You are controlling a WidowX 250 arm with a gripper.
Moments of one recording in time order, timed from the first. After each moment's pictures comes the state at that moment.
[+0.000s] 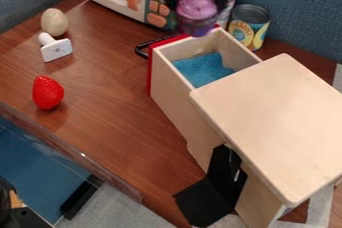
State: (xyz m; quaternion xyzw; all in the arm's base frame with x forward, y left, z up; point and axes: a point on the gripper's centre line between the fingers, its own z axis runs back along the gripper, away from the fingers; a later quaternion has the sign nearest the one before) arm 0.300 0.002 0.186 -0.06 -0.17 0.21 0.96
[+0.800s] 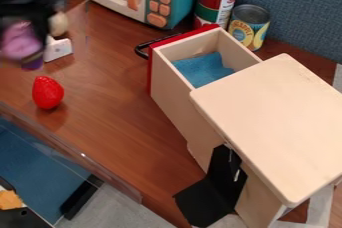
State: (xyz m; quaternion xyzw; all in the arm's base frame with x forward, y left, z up) arm 0.176 0.154 0.128 0.01 -0.16 0.32 0.93
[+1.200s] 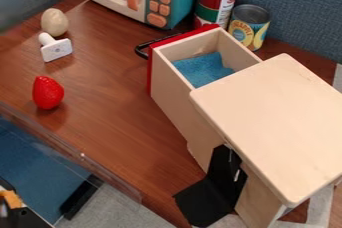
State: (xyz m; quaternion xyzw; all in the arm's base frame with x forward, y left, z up) arm 0.135 0.223 0.115 0.03 -0.15 0.39 0.91
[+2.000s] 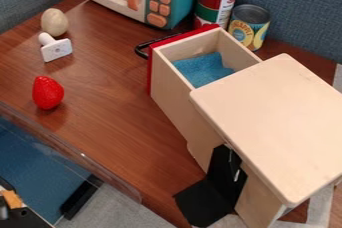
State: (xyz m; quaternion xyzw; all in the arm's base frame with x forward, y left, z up) arm 0.172 0.272 0.100 0.06 -0.13 0.45 0.88
